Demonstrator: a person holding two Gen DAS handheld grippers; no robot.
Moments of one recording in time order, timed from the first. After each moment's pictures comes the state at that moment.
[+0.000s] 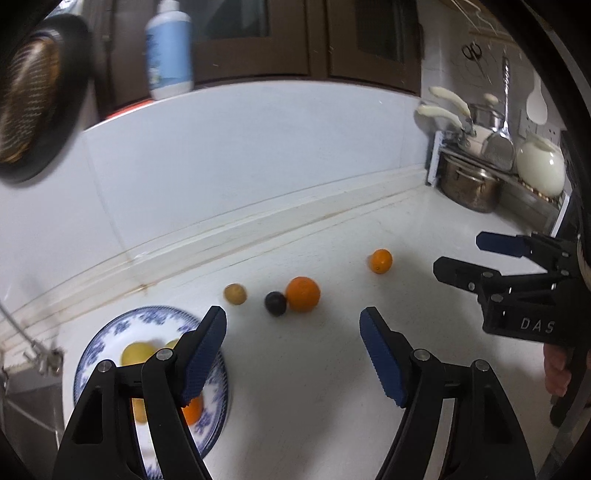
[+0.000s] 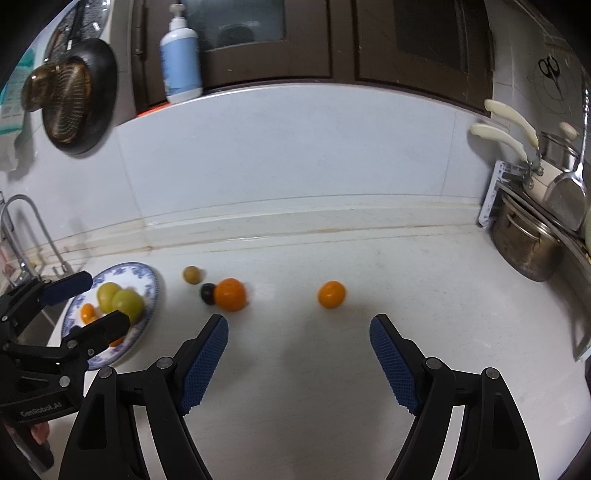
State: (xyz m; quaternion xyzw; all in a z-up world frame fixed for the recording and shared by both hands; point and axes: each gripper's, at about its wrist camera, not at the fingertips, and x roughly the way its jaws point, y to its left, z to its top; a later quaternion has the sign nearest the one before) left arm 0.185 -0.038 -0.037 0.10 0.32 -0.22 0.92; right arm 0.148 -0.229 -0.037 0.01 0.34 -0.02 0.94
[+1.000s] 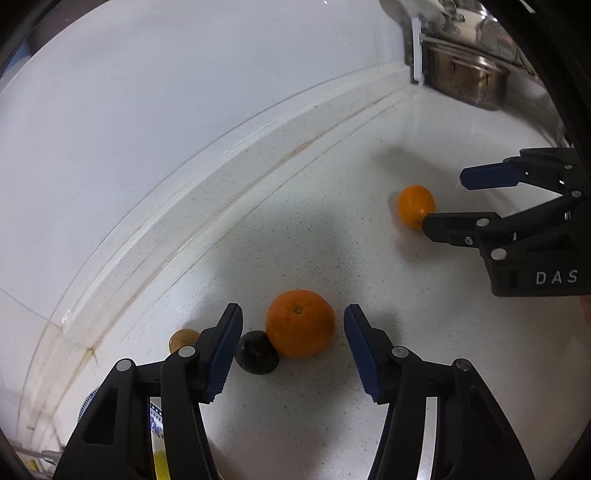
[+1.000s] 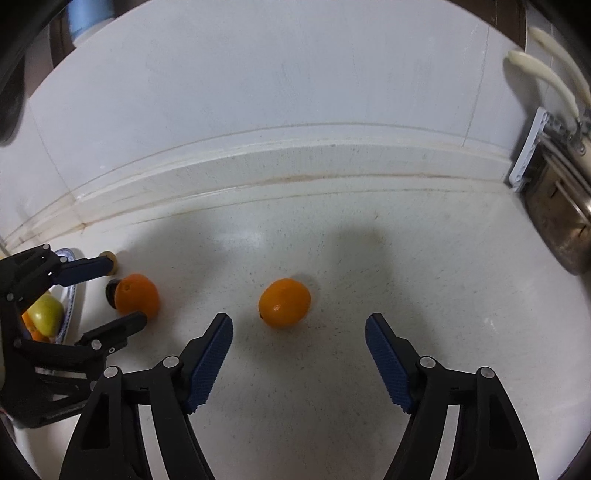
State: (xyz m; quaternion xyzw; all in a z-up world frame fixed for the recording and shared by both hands) left arm 0.288 -0.115 -0.109 0.26 0.40 -0.27 0.84; right arm 0.259 -0.275 -0.111 0.02 0.46 -0.02 0.89
